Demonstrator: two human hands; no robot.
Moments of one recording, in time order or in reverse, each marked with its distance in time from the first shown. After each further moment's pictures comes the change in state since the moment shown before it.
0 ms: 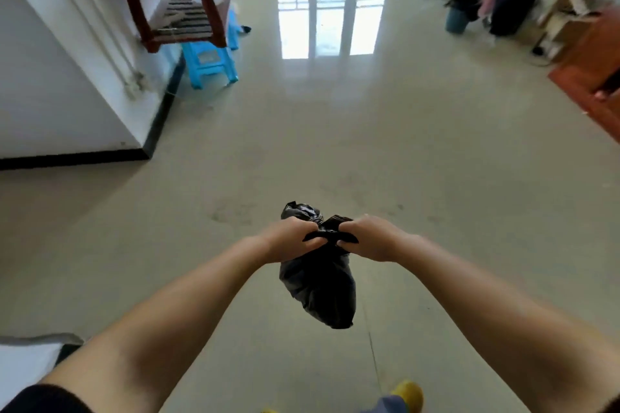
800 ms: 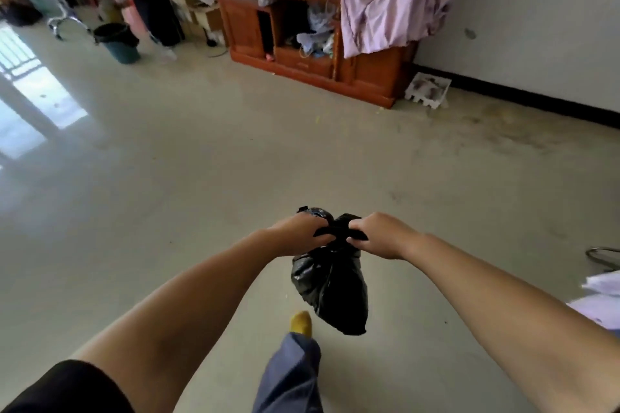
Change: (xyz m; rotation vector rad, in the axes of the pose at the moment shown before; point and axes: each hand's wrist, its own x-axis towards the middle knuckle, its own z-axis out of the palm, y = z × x) left_hand 0.355 0.565 0.177 0.406 -0.523 0.851; right_hand -0.401 0.464 0.029 0.348 0.295 0.868
